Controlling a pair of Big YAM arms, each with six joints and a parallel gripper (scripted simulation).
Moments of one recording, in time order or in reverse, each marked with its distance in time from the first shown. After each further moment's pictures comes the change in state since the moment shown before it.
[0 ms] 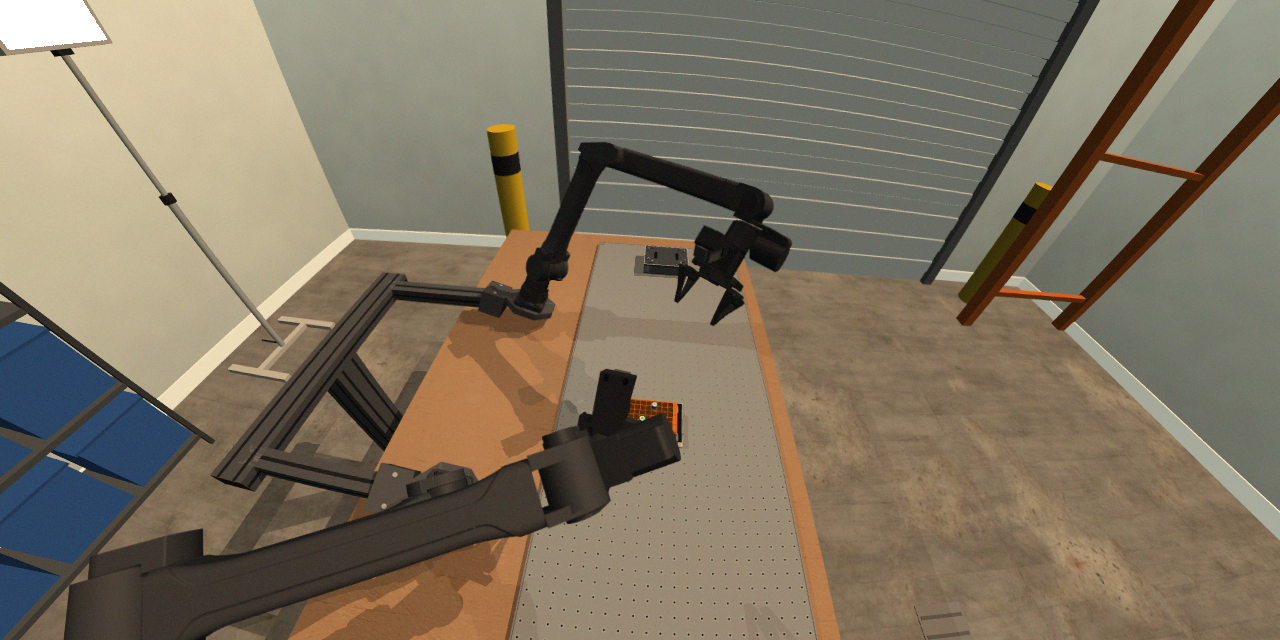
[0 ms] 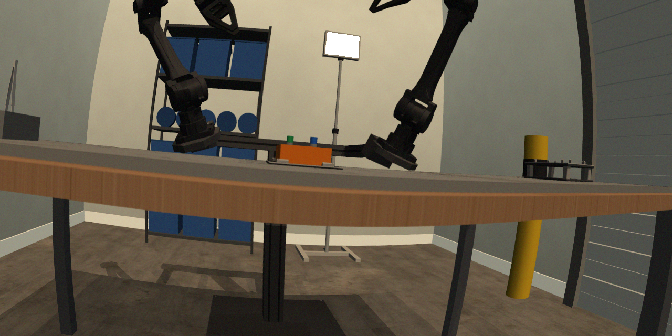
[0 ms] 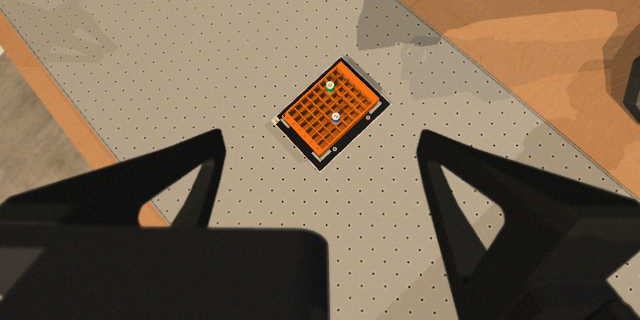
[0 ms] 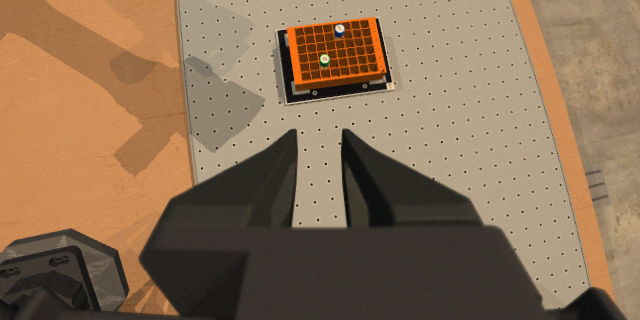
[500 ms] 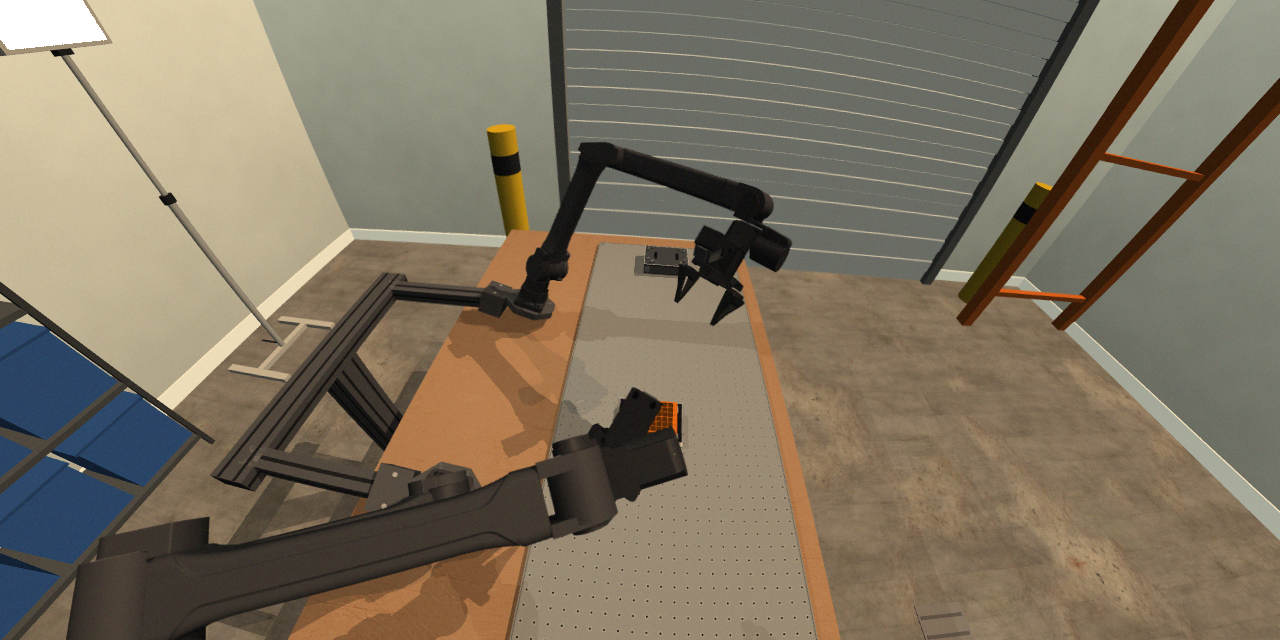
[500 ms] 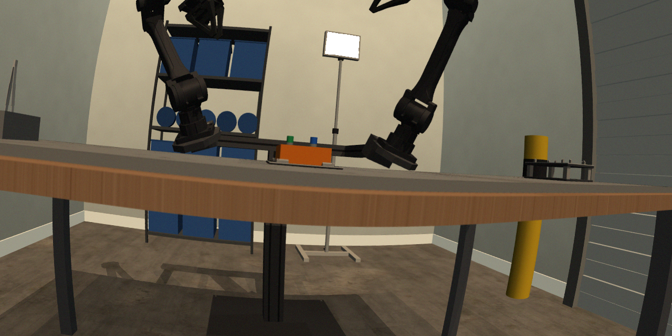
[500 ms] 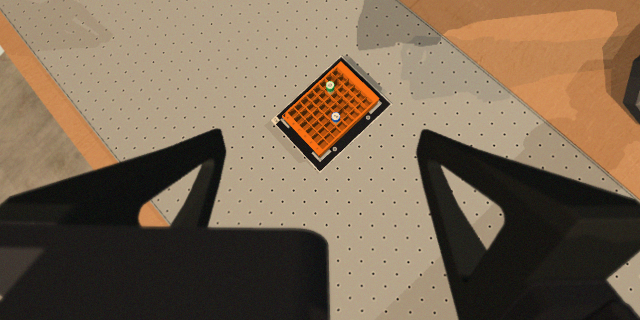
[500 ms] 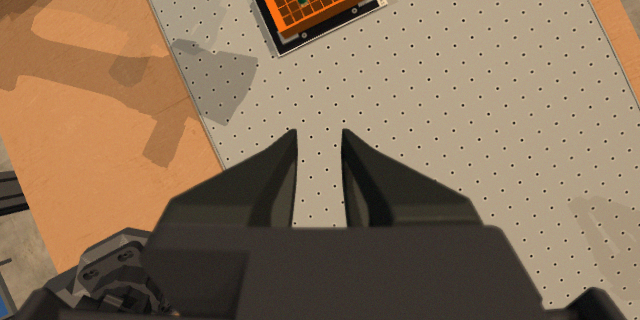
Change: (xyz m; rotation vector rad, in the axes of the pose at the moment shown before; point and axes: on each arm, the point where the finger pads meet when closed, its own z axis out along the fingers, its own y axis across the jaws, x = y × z) left arm 0.000 0.000 0.000 0.000 0.000 0.000; right arm 0.036 -0.013 -0.013 0.052 0.166 0.307
